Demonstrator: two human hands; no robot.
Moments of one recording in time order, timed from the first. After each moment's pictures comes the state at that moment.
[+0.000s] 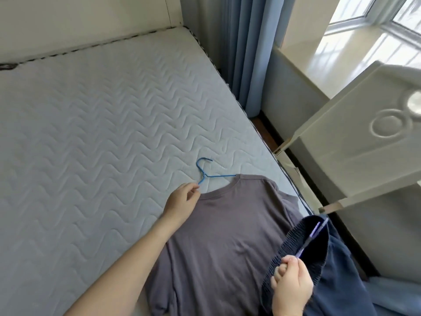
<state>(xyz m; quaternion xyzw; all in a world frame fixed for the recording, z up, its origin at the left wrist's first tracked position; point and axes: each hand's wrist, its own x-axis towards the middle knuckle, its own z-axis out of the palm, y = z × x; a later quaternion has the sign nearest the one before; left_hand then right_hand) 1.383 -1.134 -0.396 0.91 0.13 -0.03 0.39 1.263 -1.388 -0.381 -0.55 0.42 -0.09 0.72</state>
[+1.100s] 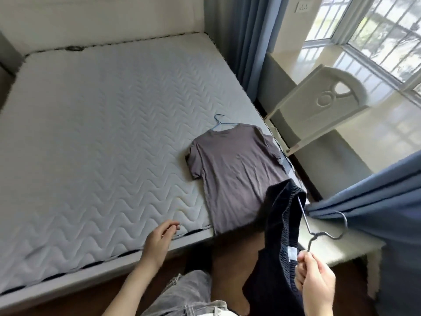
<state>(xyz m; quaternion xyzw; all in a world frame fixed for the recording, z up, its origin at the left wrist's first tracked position) 0.717 -1.137 -0.198 0.76 0.24 -0.04 0.60 0.735 -1.481 -0.128 -0.66 0.29 0.01 0.69</state>
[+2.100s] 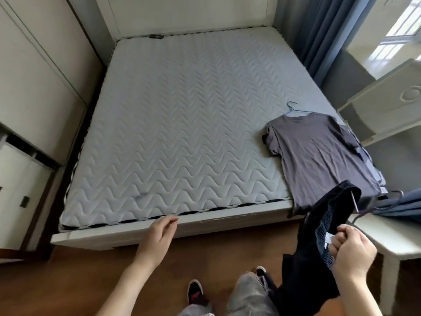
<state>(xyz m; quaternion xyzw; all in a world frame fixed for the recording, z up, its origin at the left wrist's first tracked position) 0.428 -0.853 -0.157 0.86 0.24 -0.01 0.46 0.573 -1.234 -0.124 -0.61 0.29 -0.07 0.73</state>
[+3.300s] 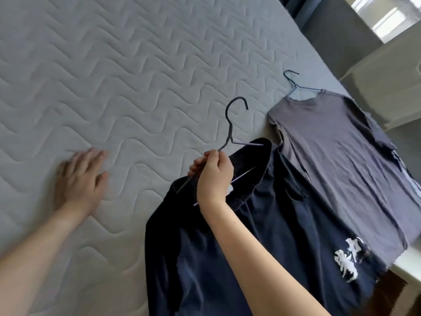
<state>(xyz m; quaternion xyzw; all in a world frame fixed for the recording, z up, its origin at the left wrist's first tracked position) 1.001 -0.540 -0.620 0.99 0.10 0.00 0.12 1.047 -0.799 -0.486 -0.62 0.27 -0.01 0.74</state>
